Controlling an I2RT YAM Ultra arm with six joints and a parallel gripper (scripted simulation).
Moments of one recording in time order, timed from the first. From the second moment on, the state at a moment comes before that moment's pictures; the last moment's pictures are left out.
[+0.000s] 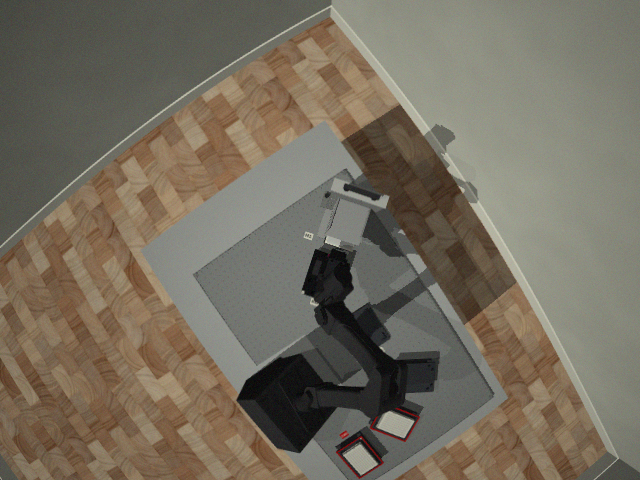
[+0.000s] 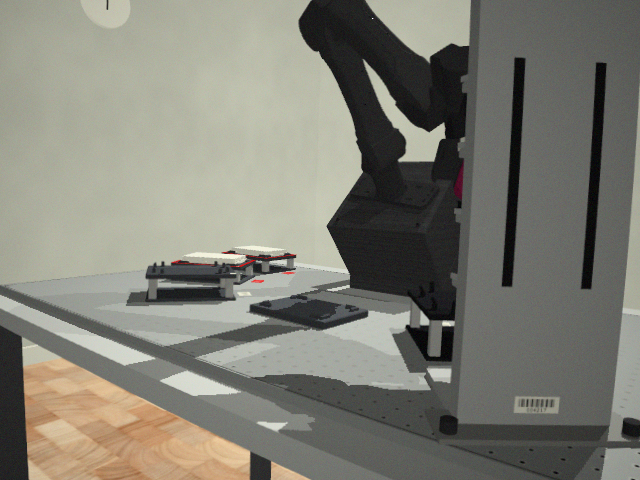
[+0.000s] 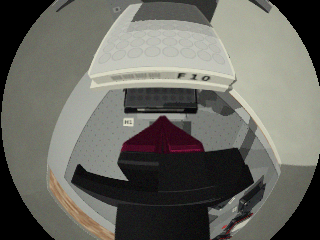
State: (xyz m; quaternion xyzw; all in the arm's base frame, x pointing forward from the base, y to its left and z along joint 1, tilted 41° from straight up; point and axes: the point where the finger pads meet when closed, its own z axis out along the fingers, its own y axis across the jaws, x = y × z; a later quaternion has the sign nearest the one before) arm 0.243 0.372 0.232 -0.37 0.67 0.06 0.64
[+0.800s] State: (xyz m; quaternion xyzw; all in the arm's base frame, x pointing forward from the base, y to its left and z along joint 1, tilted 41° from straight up) arm 0.225 0.349 0.217 -0.36 0.67 0.06 0.65
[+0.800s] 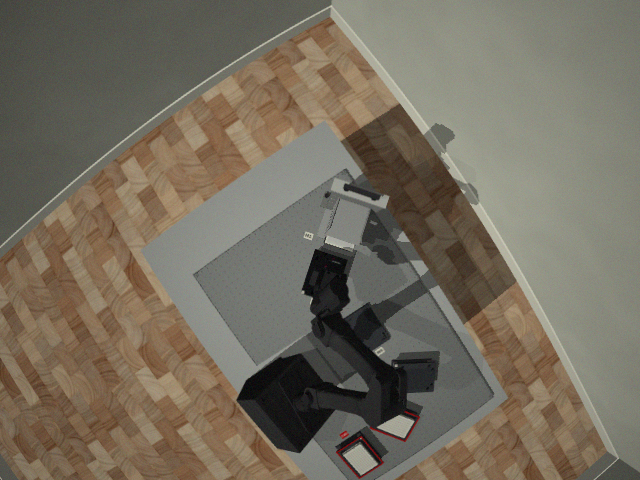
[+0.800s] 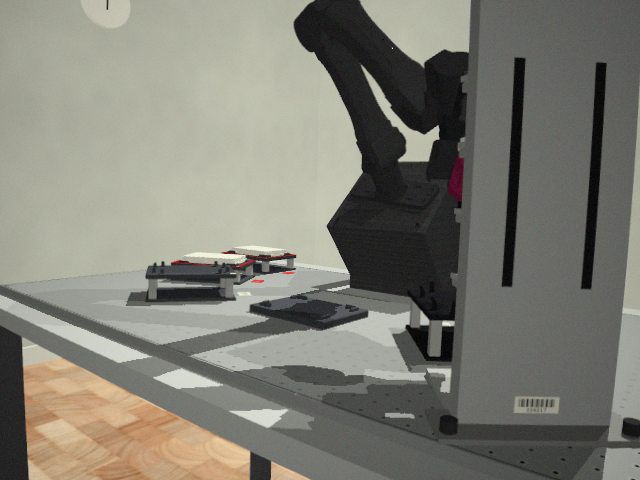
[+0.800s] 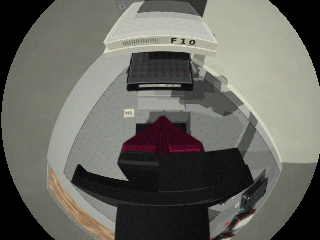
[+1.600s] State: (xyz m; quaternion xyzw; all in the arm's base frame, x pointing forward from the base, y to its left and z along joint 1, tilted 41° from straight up) arm 0.206 0.325 0.198 -0.36 0.67 0.06 0.64
